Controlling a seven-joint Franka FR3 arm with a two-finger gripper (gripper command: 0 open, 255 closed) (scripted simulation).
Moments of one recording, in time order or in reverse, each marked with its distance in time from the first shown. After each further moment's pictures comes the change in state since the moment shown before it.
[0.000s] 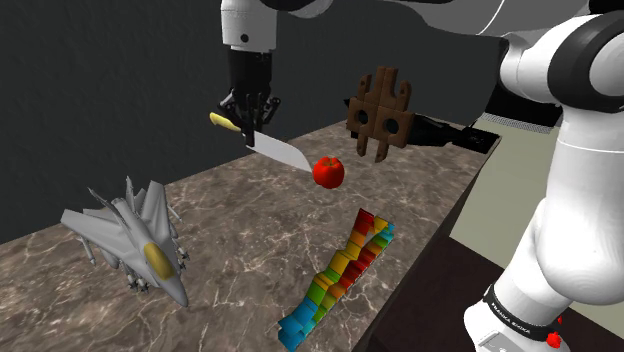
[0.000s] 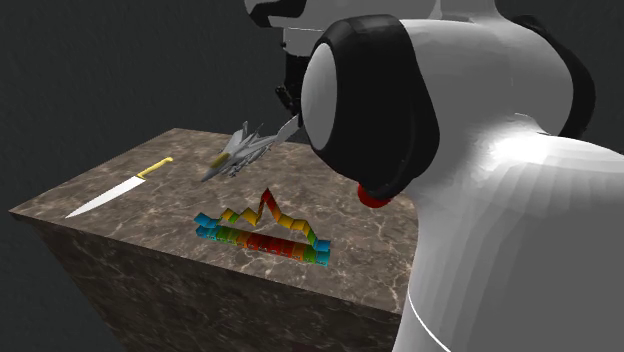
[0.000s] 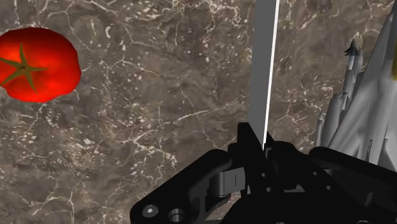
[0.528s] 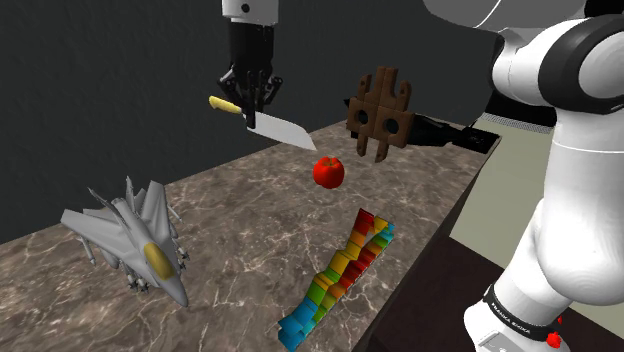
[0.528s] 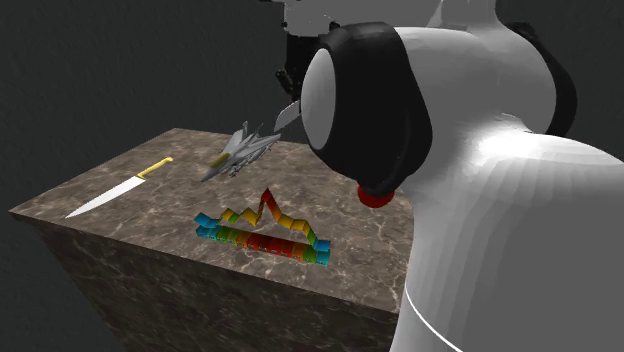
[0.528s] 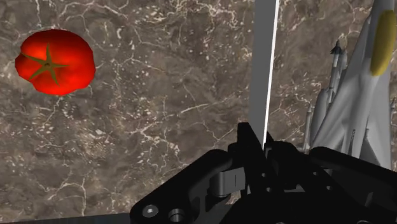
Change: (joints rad) arm 0.013 0.032 0.002 0.147 -0.014 -0.117 0.005
